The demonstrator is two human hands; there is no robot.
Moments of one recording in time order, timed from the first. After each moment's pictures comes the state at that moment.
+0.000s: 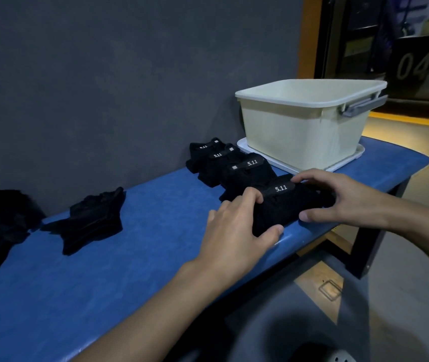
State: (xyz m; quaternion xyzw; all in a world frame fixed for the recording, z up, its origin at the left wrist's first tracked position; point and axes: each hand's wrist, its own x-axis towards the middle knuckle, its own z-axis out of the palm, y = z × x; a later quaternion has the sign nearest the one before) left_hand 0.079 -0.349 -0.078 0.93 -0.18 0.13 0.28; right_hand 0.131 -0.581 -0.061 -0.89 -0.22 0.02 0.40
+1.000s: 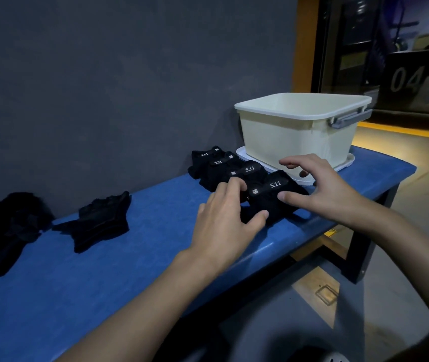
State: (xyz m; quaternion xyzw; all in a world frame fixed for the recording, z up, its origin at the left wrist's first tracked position) left_hand 0.077 -0.341 -0.060 0.93 -0.14 0.19 0.28; right_hand 0.121 -0.549 -0.049 -0.89 -0.20 -0.18 0.38
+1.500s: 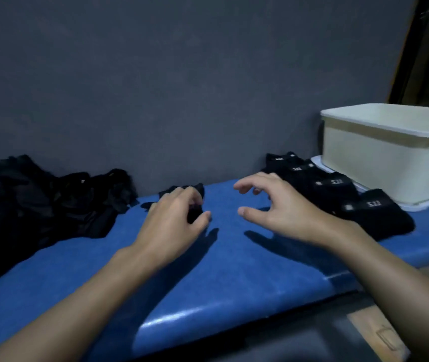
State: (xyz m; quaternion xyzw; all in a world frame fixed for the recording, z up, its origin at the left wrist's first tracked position) left_hand 0.041 -0.146 -0.042 0.96 0.02 0.22 0.19; right_hand 0.120 -0.356 -0.035 -0.83 -0.40 -0.12 0.37
